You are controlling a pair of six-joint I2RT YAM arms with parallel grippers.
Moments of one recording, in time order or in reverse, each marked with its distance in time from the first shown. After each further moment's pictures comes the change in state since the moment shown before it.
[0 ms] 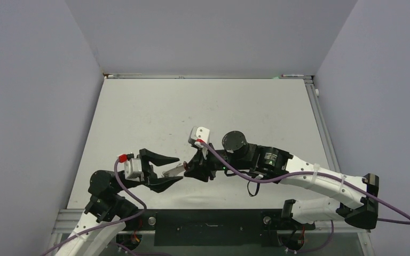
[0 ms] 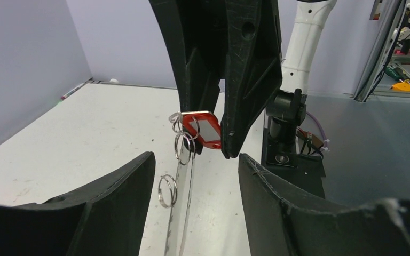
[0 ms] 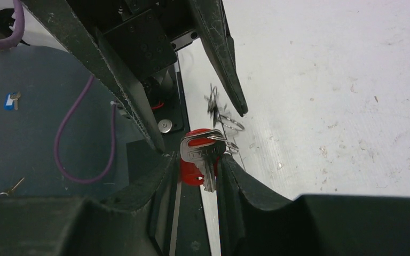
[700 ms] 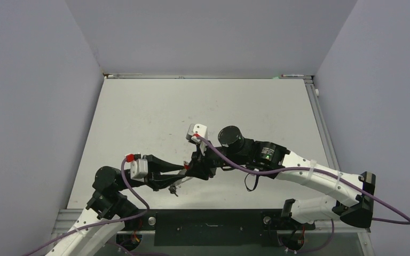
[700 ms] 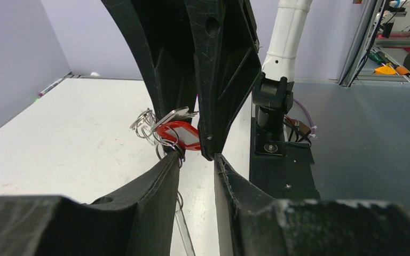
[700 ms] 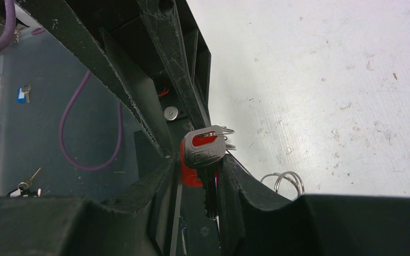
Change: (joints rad) left arm -0.074 0.058 0.003 -0.003 0.009 0.050; right arm -0.032 0.056 0.071 -0.096 -0.069 0.035
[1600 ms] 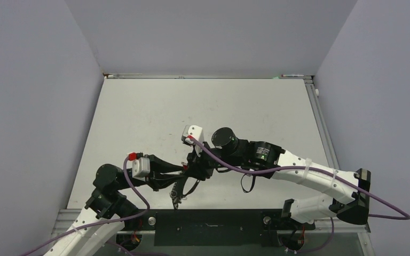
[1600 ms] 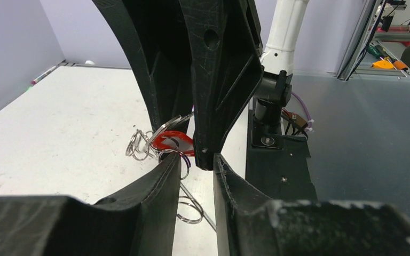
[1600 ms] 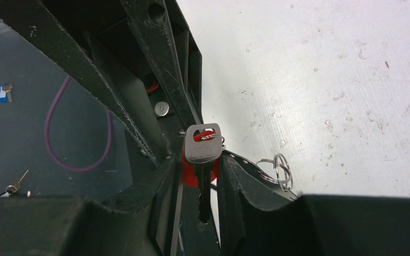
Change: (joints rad) left arm -0.005 0.027 0.031 -0.064 -0.001 0.018; right arm 0.030 0.044 0.045 -0.047 0.067 0.001
